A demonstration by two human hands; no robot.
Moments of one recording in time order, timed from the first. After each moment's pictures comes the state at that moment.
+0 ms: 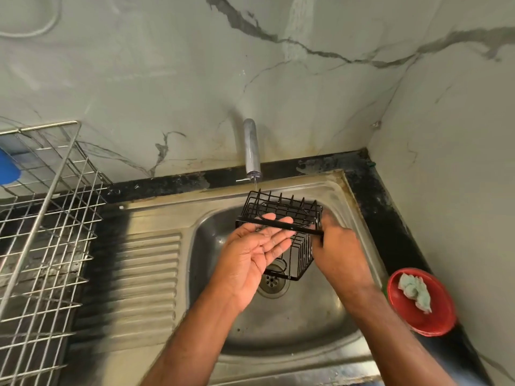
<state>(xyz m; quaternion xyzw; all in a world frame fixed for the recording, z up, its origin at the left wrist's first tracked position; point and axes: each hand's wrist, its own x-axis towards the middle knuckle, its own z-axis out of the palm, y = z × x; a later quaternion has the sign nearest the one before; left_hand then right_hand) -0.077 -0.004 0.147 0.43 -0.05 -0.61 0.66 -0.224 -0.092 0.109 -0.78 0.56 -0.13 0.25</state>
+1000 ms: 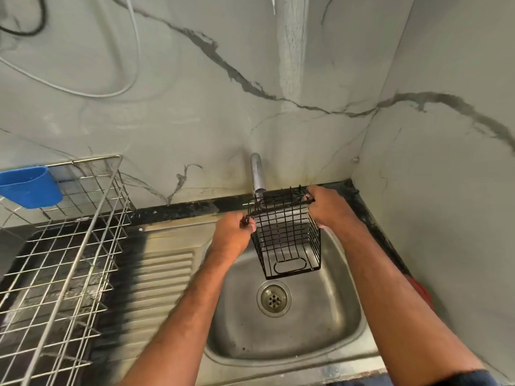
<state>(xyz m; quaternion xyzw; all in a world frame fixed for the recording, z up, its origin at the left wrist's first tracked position) -0.017 -0.022 0.136 0.80 -0.38 -0.26 0.39 -0.201 -0.137 0.188 -0.80 0.54 -0.08 0.24</state>
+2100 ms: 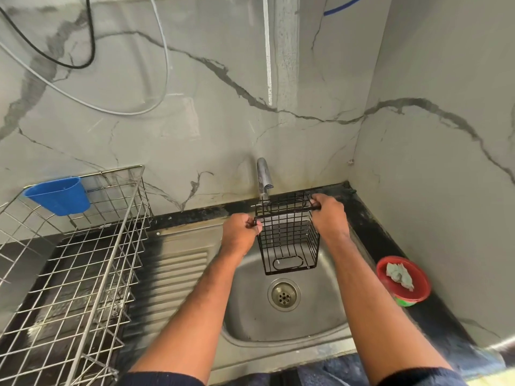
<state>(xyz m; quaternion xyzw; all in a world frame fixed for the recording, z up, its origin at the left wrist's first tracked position) -0.013 0.012 0.129 0.76 -0.39 -0.26 0.45 -0.204 -0.083 0.154 -0.70 0.60 -0.28 0.26</state>
